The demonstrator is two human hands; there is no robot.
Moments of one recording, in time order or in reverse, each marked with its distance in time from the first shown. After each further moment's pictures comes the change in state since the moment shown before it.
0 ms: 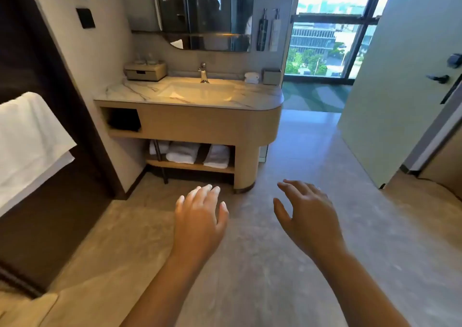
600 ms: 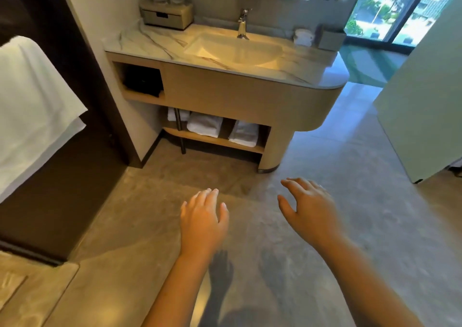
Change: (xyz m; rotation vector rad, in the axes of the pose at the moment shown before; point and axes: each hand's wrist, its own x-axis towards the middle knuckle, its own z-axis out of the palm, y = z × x) left_hand 0.137 -0.215 0.052 -0.124 -0.150 -0.264; right_hand 0.168 -0.108 0.192 -0.054 -0.347 -0.004
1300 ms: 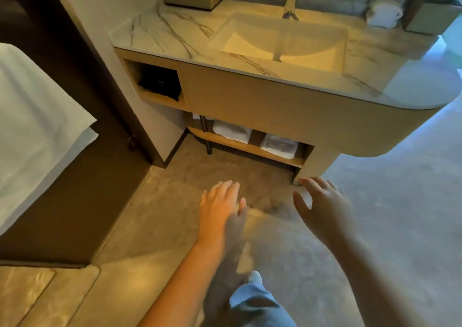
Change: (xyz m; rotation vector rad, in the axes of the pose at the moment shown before) left_hand 0.256 -0.014 0.058 0.069 -0.057 -0.043; right_hand 0.272 0.025 0.086 0.113 -0.046 -0.074
